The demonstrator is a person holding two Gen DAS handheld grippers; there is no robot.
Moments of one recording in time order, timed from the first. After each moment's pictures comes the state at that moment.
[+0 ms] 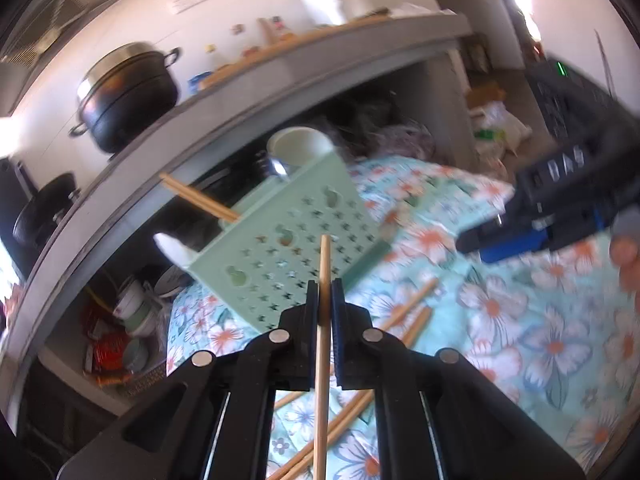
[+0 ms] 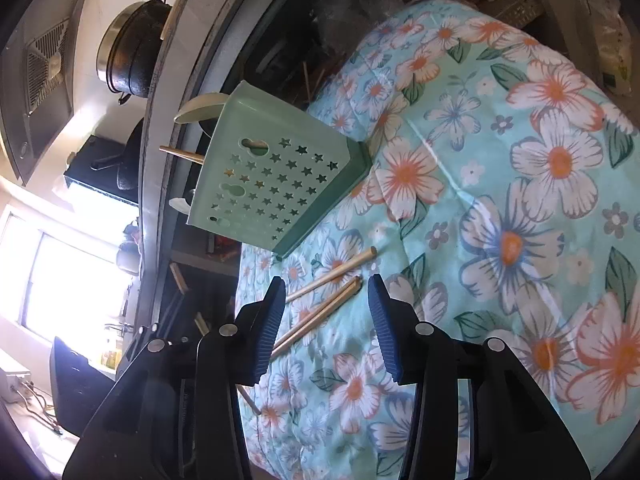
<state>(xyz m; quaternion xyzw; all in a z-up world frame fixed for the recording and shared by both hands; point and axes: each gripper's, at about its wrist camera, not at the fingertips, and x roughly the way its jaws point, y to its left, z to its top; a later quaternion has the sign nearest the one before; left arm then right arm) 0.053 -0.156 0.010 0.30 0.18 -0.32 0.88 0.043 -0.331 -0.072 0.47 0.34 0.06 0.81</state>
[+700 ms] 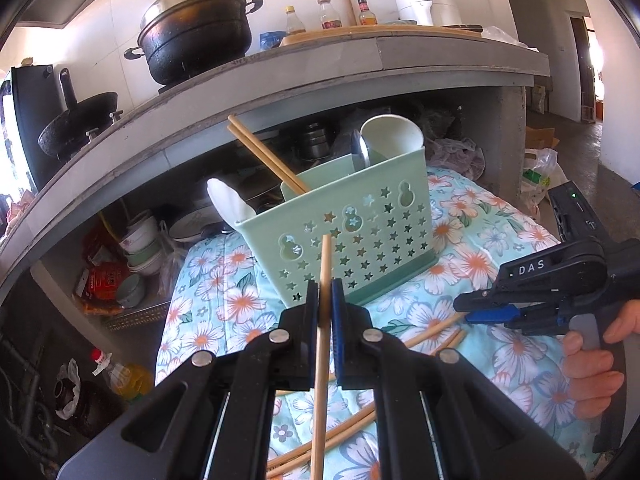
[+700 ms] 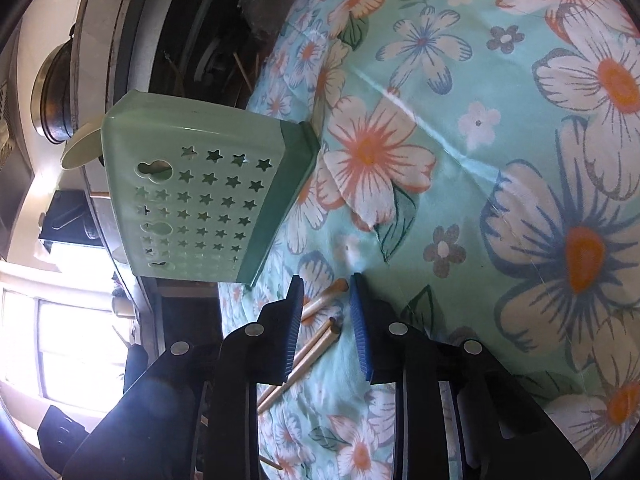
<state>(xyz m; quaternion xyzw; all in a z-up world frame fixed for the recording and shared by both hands) 0.091 -0.134 0.012 0.21 0.24 -0.26 0.91 0.099 -0.326 -0.123 0.56 0.37 0.01 0.74</state>
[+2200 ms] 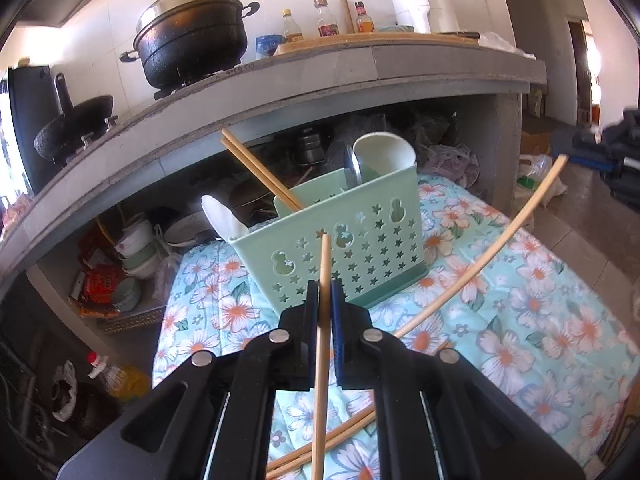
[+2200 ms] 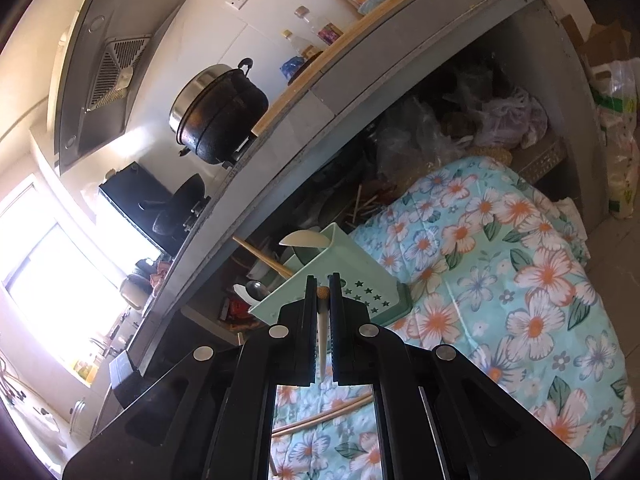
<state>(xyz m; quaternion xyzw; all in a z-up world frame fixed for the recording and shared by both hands) 0.094 -0.137 0.031 0.19 0.25 -0.28 0.91 0.024 -0.348 0.025 0.39 0.17 0.02 0.90</state>
